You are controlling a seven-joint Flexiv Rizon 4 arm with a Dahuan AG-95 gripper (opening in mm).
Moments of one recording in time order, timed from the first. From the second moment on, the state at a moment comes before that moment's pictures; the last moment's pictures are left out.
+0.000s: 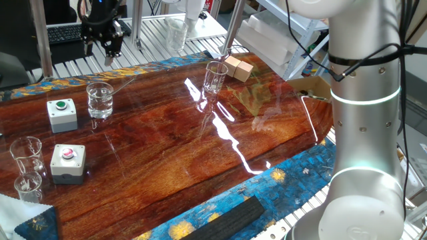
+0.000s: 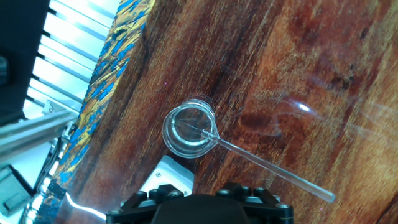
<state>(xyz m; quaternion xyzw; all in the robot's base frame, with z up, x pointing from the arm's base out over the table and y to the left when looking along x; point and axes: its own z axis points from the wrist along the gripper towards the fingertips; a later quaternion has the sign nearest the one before) 0.701 0.222 0.241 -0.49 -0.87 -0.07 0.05</state>
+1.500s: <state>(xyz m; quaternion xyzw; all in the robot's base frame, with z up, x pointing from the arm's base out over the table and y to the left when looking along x) 0.679 0.130 0.237 -0.21 -0.98 -0.05 0.01</state>
